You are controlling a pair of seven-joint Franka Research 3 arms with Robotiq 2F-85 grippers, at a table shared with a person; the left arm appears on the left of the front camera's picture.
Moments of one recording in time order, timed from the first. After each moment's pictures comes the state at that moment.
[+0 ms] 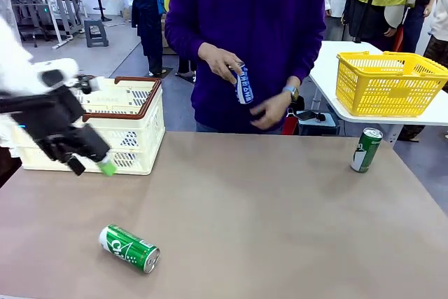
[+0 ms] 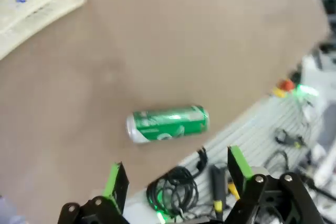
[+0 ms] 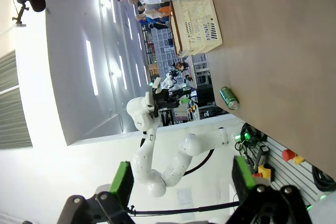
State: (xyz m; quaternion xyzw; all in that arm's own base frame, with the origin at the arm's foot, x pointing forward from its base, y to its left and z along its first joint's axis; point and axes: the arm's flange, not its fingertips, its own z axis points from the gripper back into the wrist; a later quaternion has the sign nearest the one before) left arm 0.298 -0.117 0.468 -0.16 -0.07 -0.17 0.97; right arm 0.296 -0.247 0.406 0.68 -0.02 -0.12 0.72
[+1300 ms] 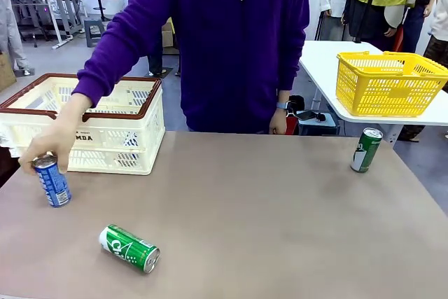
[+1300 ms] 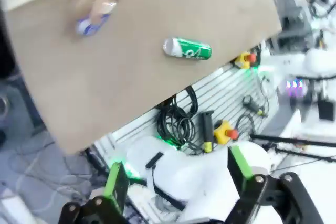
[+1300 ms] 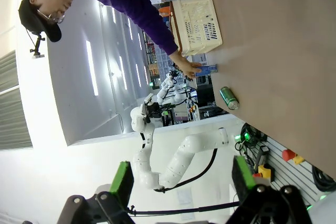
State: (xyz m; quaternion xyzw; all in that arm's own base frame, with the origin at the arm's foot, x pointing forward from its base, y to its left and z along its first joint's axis) left arm 0.192 0.206 0.560 -0.30 -0.09 -0.10 0.94; right arm 0.296 -0.248 0.406 0.68 -0.02 -0.13 0.72
